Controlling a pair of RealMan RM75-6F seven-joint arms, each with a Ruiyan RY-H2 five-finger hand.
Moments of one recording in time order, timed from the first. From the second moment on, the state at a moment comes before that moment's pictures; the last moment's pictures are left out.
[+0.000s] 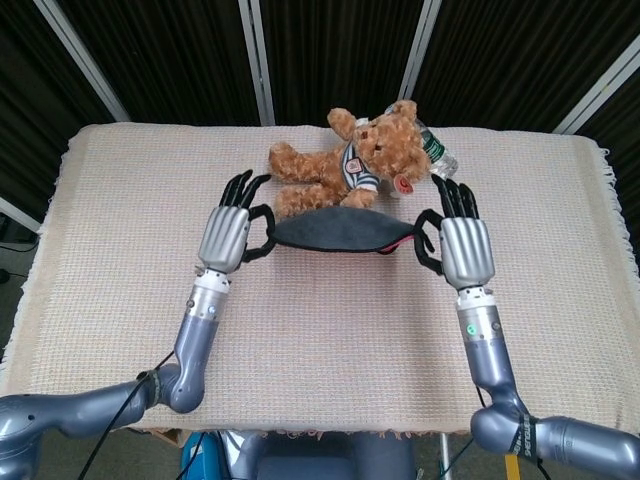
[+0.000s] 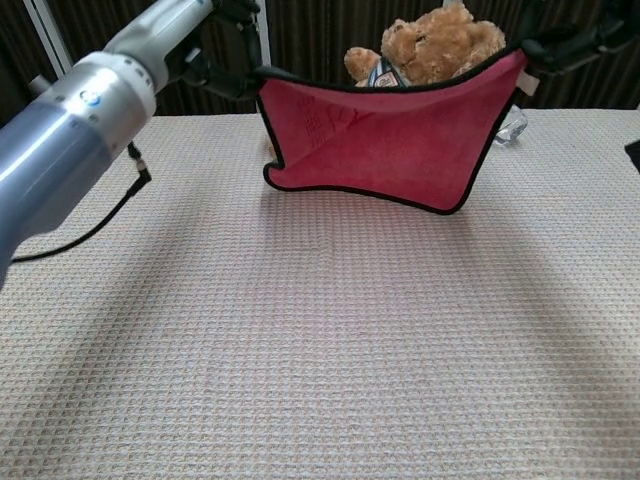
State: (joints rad) left arm -0.78 -1.79 -0.40 -1.40 1.21 1.27 0.18; right arm 0.62 -1.41 0.31 -1.76 -1.09 1.36 -0.34
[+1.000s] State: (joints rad) left arm -0.46 -1.66 -0.05 -1.69 1.45 1.47 0.15; right arm 0.34 -1.43 0.03 -1.77 -1.38 1.49 -0.22
